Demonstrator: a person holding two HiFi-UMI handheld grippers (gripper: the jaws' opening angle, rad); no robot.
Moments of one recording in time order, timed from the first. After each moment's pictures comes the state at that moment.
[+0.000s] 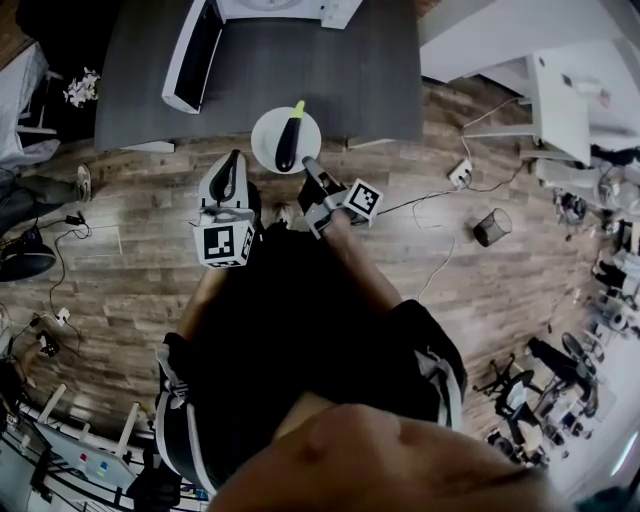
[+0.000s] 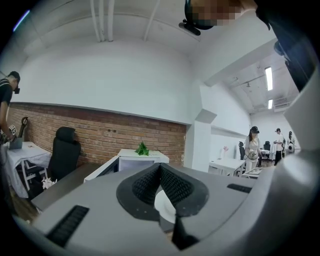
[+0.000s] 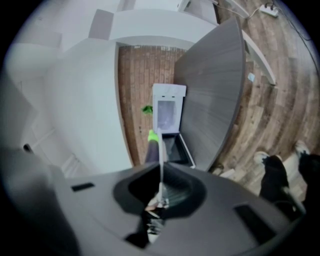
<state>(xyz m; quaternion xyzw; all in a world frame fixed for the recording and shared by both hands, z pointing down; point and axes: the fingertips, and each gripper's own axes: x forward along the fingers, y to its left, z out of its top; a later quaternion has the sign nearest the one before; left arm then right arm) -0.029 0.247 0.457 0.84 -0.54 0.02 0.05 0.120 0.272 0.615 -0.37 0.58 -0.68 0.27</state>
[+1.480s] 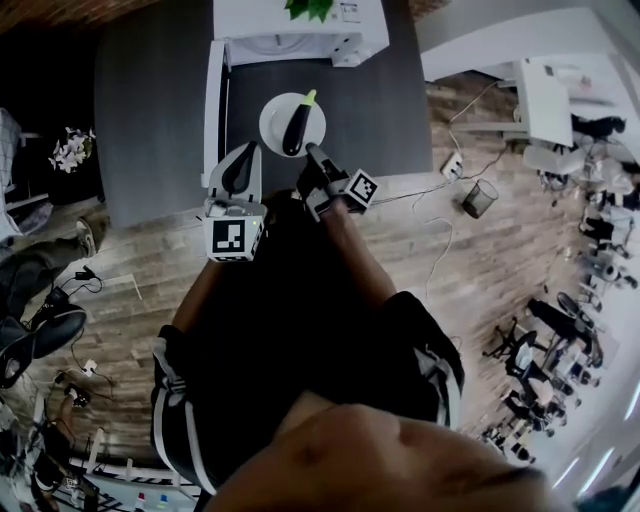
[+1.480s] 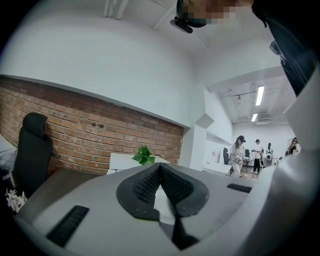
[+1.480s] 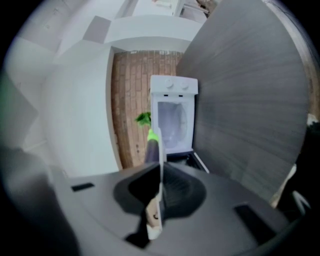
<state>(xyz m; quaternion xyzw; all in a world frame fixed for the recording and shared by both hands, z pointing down) -0.087 0.008 0.450 0.90 -0.43 0.00 0.08 0.056 0.039 0.634 -0.43 0.53 -0.64 0.37</state>
